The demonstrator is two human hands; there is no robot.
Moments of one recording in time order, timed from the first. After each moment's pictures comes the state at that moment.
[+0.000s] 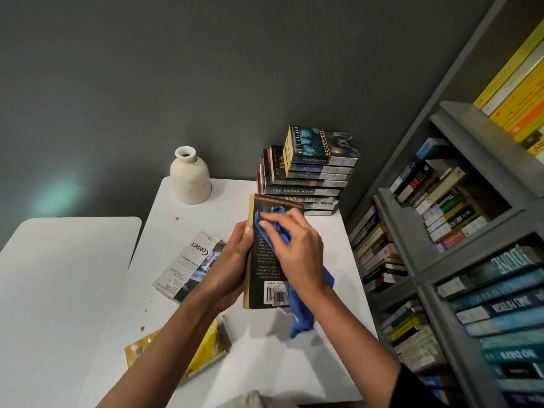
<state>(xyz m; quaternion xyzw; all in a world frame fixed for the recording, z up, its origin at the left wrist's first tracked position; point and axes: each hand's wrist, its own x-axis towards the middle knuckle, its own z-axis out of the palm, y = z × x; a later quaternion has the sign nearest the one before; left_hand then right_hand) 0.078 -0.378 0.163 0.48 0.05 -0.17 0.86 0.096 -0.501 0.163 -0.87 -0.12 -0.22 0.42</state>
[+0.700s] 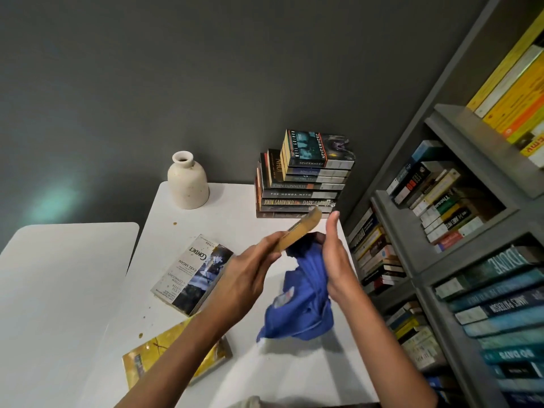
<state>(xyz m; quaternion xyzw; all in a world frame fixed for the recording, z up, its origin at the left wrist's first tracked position) 0.065 -0.380 0.153 0.84 -0.22 0.13 0.48 0.102 -0.549 0.160 -0.71 0.20 0.09 0.66</state>
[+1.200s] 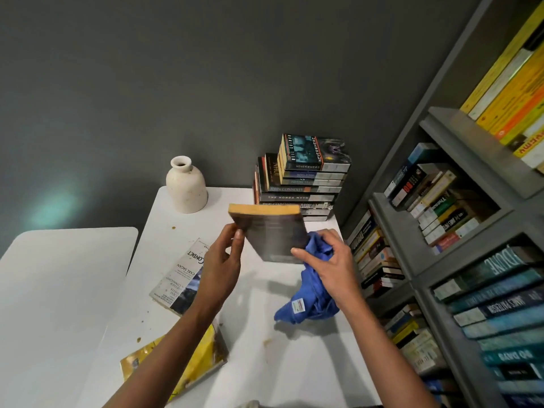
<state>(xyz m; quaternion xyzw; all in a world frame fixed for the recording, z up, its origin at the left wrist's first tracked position) 0.084 -0.372 0.148 0.79 0.03 0.08 0.61 0.088 -0.569 0.153 -0.79 0.00 -0.09 0.60</state>
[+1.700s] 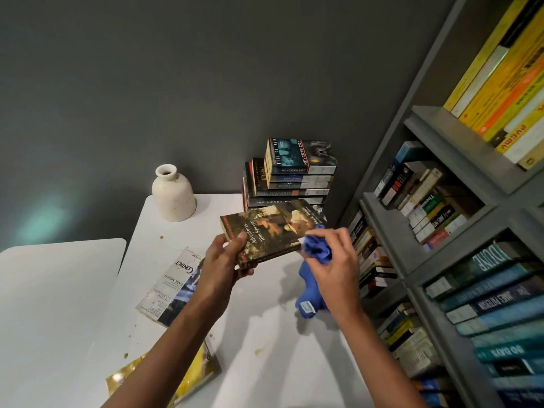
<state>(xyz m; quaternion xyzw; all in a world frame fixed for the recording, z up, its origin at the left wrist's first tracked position) 0.091 -0.399 0.177 0.58 0.15 -0.08 0.80 0.083 -0.588 0.153 -0.87 -0.03 -0.28 0.40</state>
